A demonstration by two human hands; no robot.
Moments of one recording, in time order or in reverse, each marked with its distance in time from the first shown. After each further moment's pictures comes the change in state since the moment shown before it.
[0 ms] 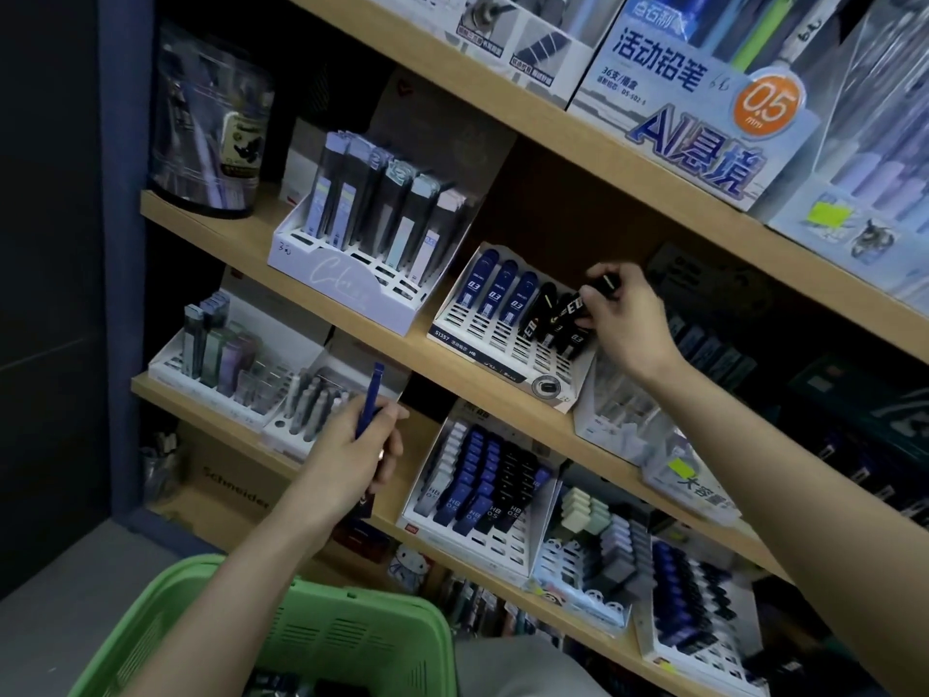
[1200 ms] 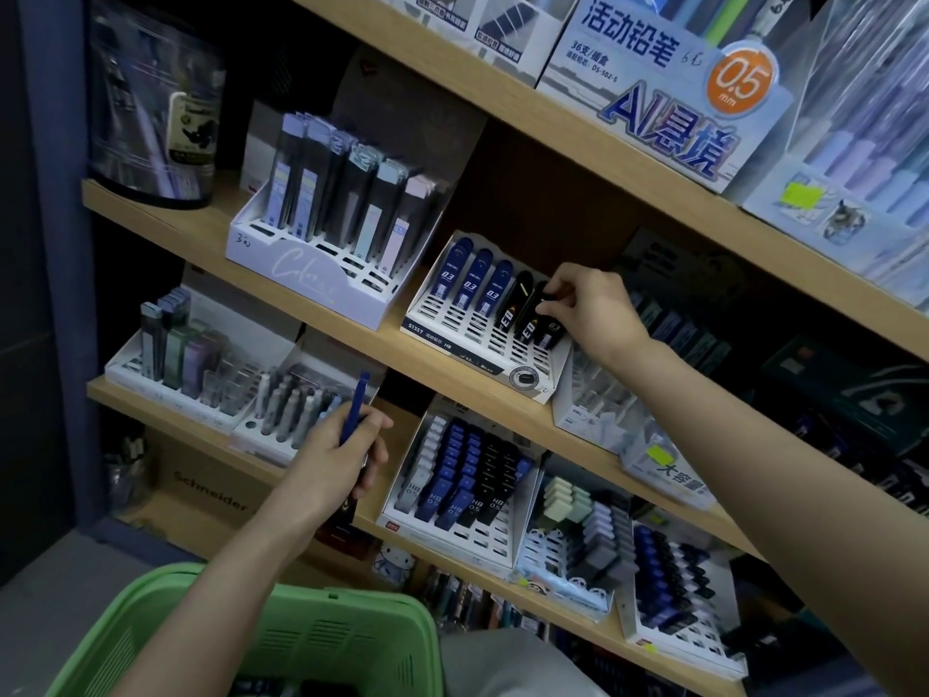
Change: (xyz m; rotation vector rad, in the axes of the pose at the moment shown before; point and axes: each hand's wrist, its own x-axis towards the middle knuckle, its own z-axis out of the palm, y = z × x) left_hand 0.012 -0.014 0.007 0.051 -0.041 -0.031; right_hand 0.029 0.033 0.006 -0.454 -0.084 -0.156
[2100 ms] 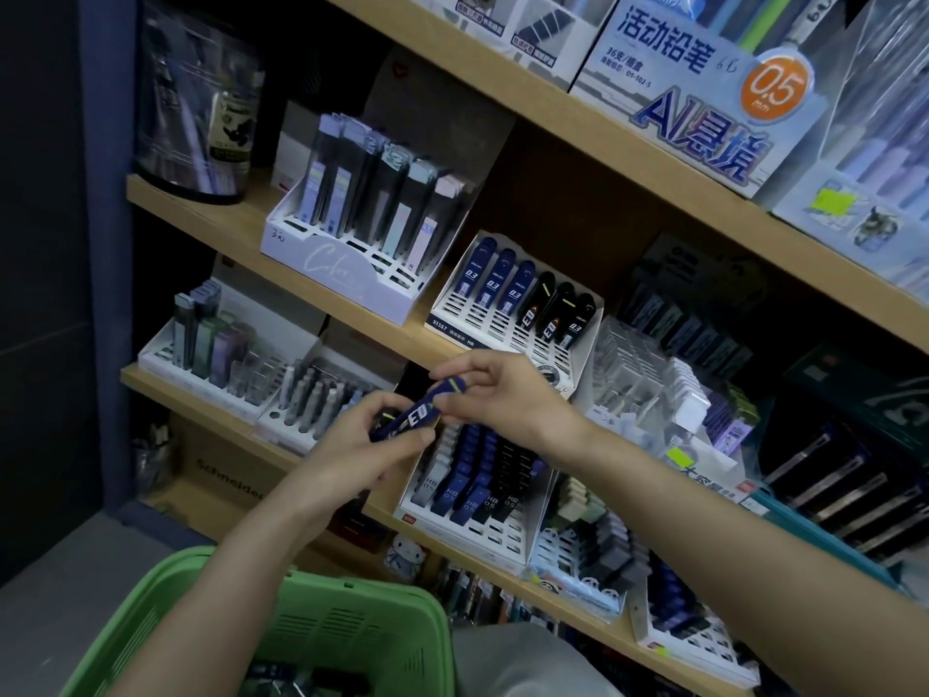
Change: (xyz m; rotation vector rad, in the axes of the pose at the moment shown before) left_hand -0.009 0.011 -0.009 0.065 -0.114 -0.002; right_hand -0.086 -0.101 0.027 0.808 -0.545 0.141
